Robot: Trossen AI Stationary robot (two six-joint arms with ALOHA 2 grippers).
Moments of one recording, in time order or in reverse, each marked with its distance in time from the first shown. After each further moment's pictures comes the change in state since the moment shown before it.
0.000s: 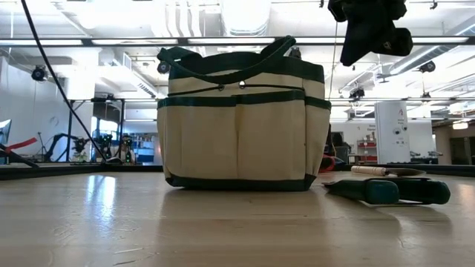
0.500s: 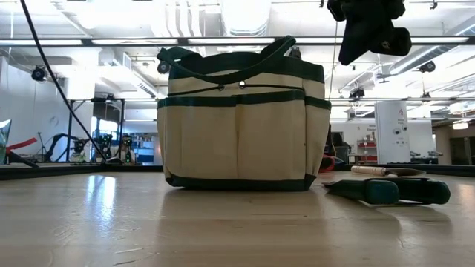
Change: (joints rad) left arm 0.031 0.003 -0.170 0.179 -0.034 -0.008; right arm 0.000 0.000 0.000 0.014 0.000 0.000
